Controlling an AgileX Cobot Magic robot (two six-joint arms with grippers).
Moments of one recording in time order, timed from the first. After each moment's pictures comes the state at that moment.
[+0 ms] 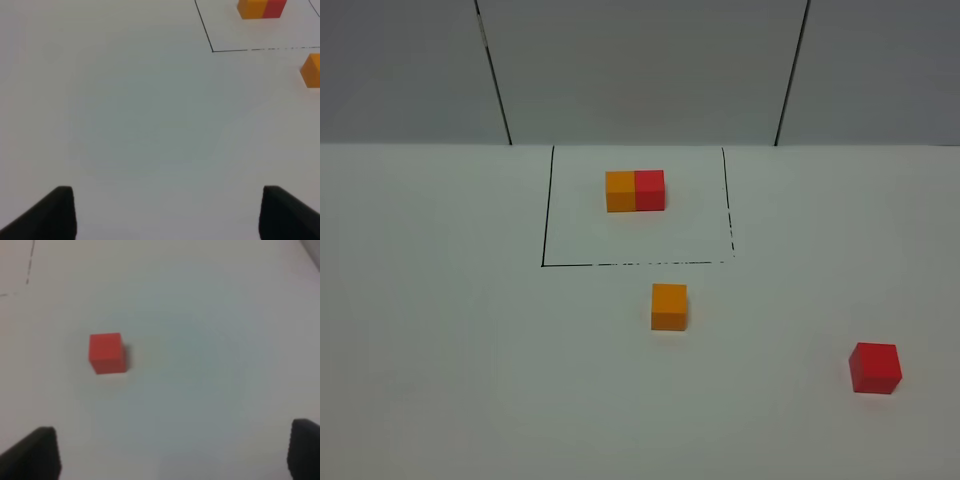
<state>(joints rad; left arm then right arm) -0.02 0.00 -0.51 -0.08 1.03 0.03 -0.03 0.14 -0.51 0.02 1.04 0.06</state>
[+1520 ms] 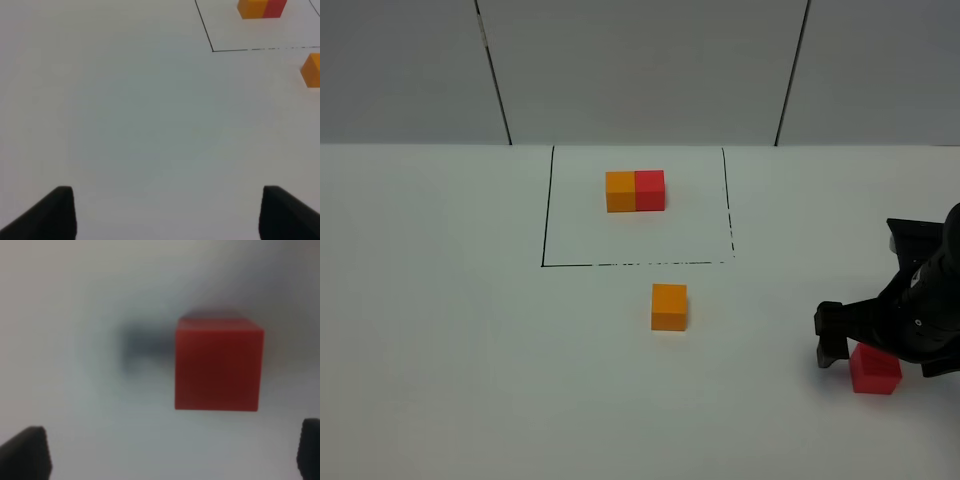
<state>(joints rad) -0.02 0.00 -0.51 -0.08 1.03 0.03 0.24 1.67 -0.94 0.07 0.71 0.24</state>
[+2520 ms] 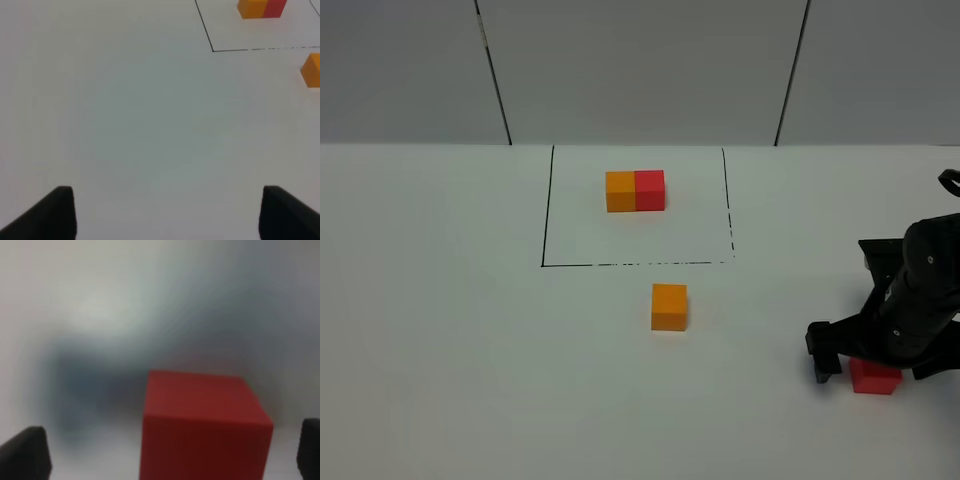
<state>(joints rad) -0.02 0.00 -0.51 -0.08 1.03 0.03 0.23 1.86 -0.98 -0.02 0.63 0.20</state>
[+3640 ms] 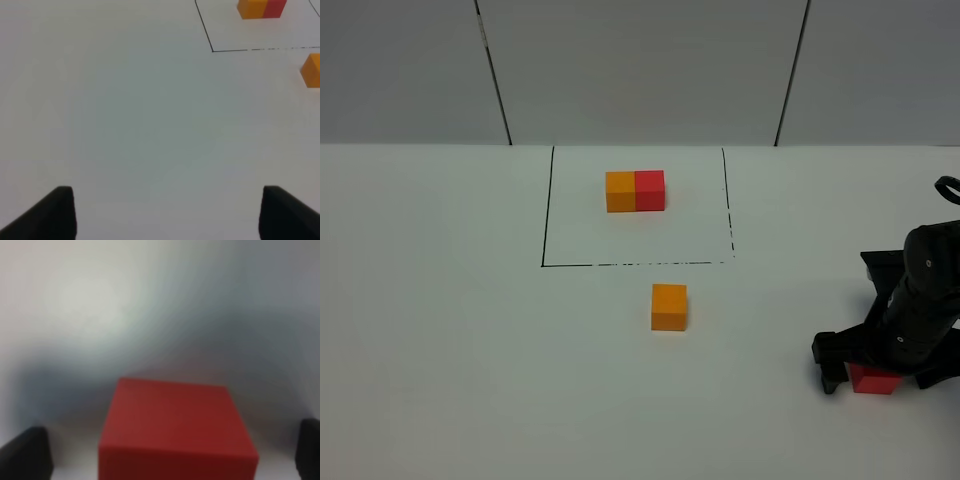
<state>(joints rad) -0.02 0.00 -0.51 -0.08 1.03 0.03 0.20 1.93 -0.99 -0.02 0.63 0.17</state>
